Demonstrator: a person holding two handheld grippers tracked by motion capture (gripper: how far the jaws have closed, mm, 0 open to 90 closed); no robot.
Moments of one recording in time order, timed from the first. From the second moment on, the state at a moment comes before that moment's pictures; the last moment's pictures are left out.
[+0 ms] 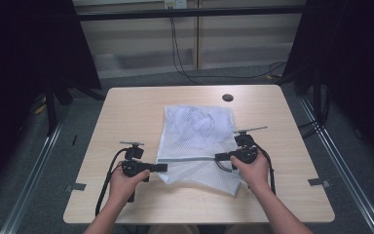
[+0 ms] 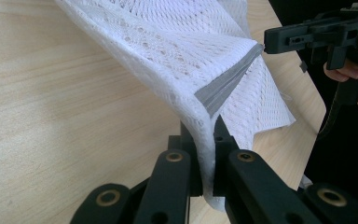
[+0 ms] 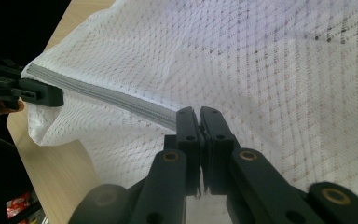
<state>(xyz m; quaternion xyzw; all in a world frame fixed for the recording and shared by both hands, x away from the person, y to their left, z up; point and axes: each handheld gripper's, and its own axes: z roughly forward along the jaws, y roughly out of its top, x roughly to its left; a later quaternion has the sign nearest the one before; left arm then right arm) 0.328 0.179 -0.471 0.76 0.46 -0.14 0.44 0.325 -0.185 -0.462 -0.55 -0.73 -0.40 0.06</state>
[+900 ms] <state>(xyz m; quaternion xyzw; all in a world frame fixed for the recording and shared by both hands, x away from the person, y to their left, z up) 0.328 0.180 -0.471 0.76 0.46 -0.14 0.44 0.324 -0.193 -0.462 -0.56 -0.72 -0.40 0.06</state>
